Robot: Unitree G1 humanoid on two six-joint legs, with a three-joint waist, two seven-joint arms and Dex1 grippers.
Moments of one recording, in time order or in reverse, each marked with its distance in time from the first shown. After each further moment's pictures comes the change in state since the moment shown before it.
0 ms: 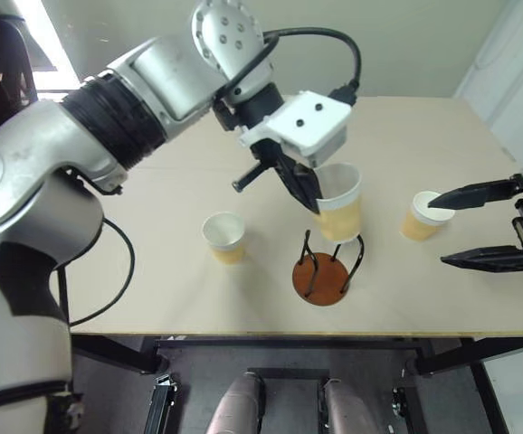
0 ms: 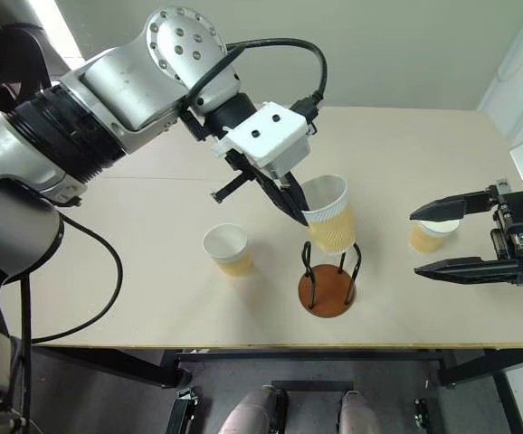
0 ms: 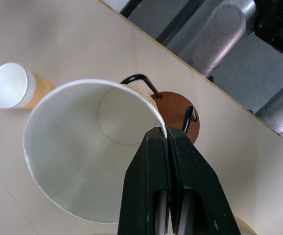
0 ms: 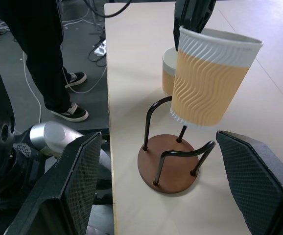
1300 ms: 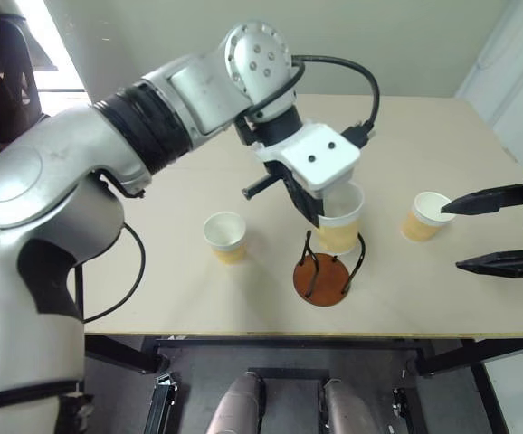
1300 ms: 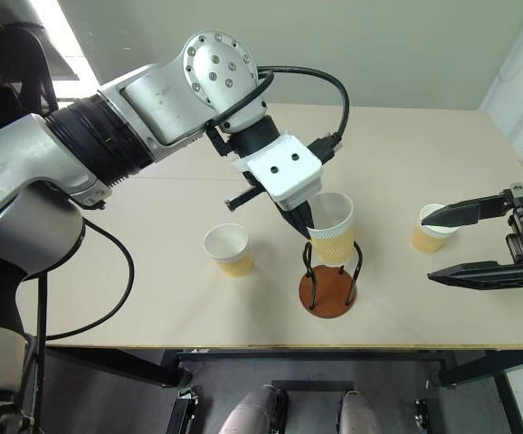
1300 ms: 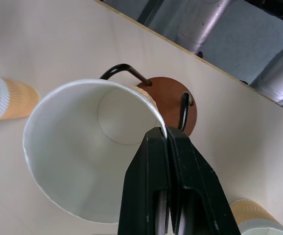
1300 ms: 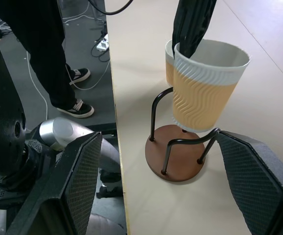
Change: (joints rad) left arm -0.008 -0.064 -0.084 0.022 0.077 -0.126 0.000; right arm 0.047 -0.043 -0.051 0.009 0.010 0.037 0.037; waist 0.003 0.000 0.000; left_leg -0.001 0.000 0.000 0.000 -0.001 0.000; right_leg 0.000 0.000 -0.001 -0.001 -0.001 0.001
